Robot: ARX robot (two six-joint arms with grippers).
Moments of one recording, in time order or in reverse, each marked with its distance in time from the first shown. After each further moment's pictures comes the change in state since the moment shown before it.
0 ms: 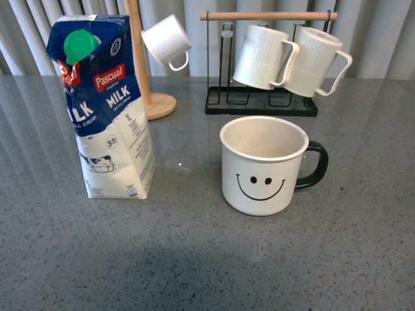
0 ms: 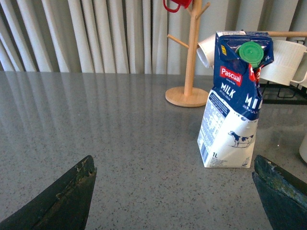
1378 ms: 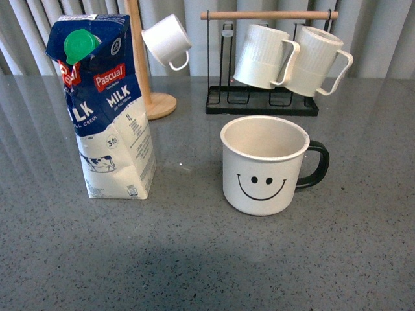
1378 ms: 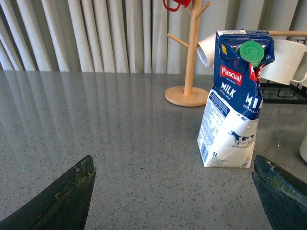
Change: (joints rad) left arm 0.000 0.000 0.000 -0.001 0.000 0.000; right arm 0.000 0.000 0.000 0.005 0.000 0.000
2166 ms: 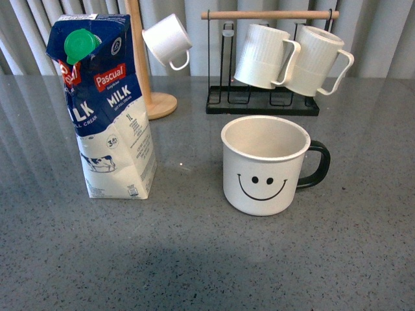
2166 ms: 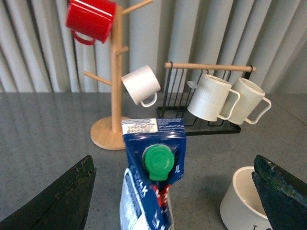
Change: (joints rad) left arm -0.267 0.912 0.549 0.315 -0.015 -0.099; right arm 0.000 0.000 0.000 0.000 0.000 0.000
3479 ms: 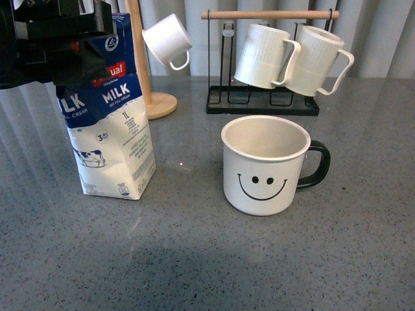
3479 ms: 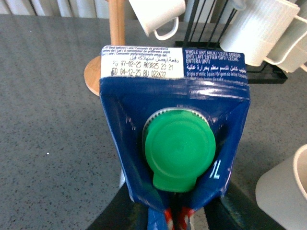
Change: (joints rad) left arm 0.008 0.469 0.248 -0.095 -0.021 -0.024; right arm 0.000 0.000 0.000 0.000 0.000 0.000
